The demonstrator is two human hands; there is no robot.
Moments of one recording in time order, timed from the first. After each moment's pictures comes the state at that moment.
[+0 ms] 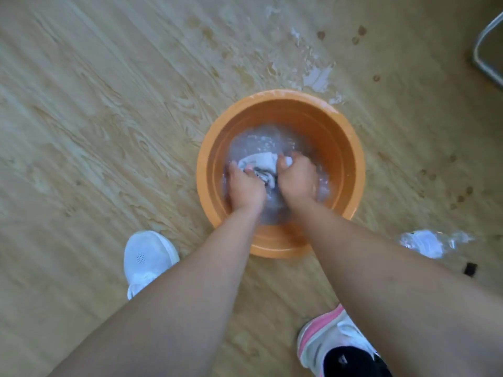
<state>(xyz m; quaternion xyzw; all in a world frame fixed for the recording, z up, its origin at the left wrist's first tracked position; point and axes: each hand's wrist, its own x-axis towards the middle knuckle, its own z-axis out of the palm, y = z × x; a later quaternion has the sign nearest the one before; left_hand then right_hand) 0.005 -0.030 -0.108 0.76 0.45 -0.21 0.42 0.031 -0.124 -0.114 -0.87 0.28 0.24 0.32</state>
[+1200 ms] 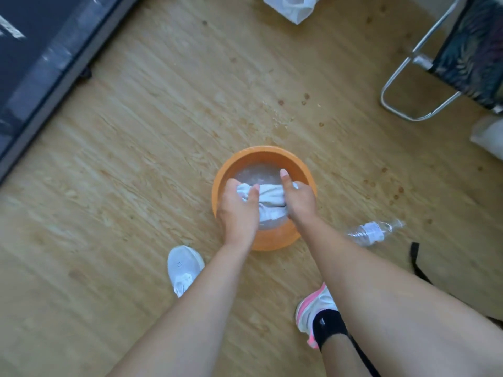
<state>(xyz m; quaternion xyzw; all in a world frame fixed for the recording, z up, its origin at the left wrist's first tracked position) 0.021 -0.019 0.118 0.83 0.32 -0.17 0.43 0.035 -0.147 0.061 -0.73 0.42 0.25 0.48</state>
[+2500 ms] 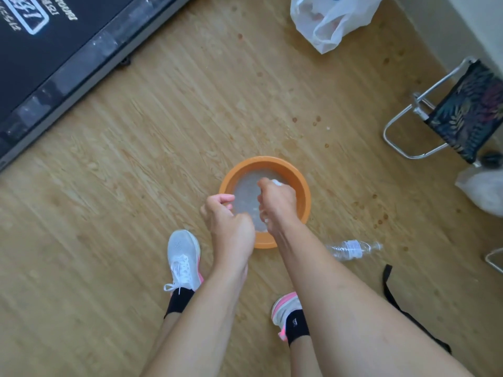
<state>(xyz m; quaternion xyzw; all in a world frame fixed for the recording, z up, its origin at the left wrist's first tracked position) 0.015 -0.013 0.250 0.65 0.49 -0.12 0.57 0.077 -0.082 0.204 -0.61 0.50 0.31 0.54</state>
